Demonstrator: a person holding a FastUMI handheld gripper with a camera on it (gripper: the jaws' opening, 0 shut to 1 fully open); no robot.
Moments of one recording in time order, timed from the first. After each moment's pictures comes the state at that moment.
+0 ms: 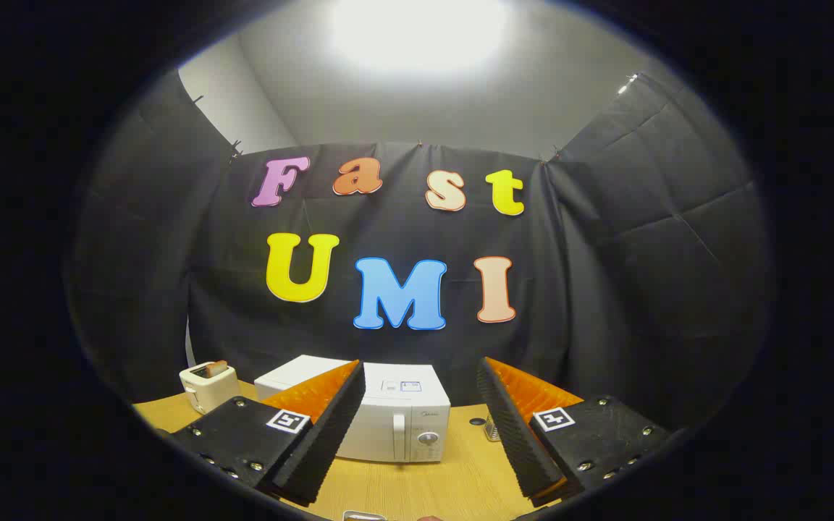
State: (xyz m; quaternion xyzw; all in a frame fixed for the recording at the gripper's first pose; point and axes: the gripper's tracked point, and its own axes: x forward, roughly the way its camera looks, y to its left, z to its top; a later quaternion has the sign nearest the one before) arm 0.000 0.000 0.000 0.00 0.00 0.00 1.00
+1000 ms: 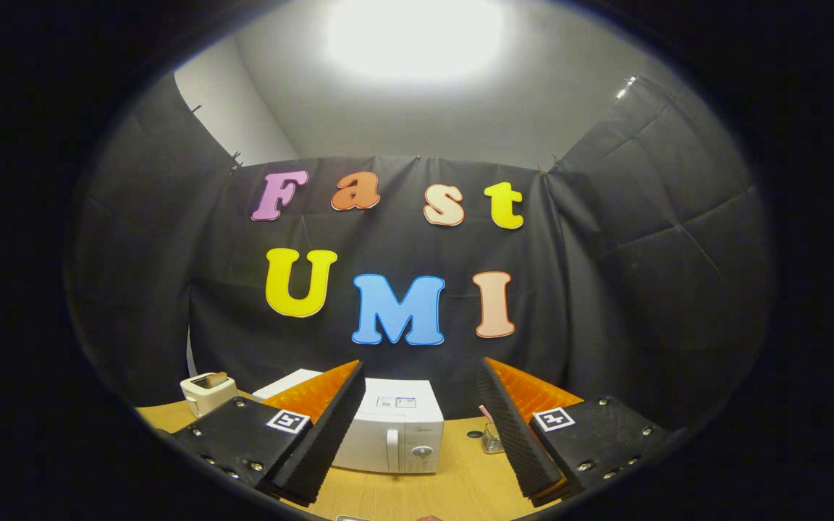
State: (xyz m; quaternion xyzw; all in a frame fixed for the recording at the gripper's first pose) arm 0.007 -0.015 0.025 0.00 -0.02 0.00 1.00
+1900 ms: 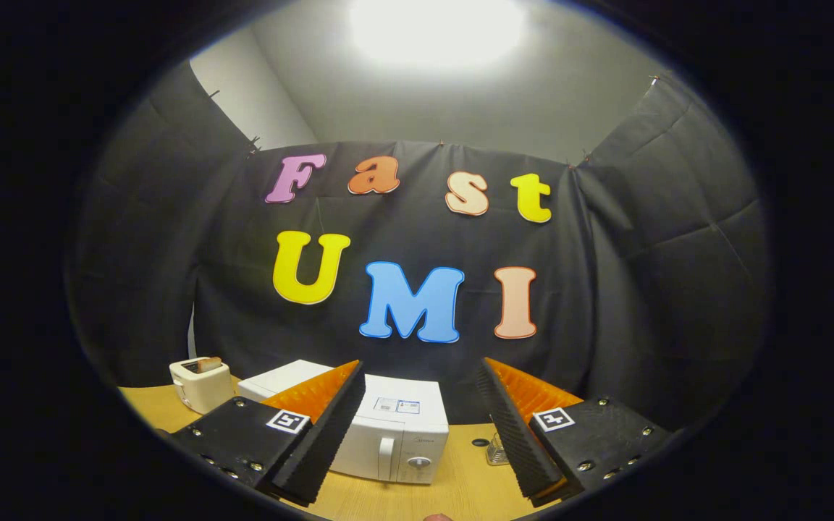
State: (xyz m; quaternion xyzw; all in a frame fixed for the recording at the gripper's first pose) arm 0.080 -0.011 -0.008 -0.03 0.00 0.05 1.00
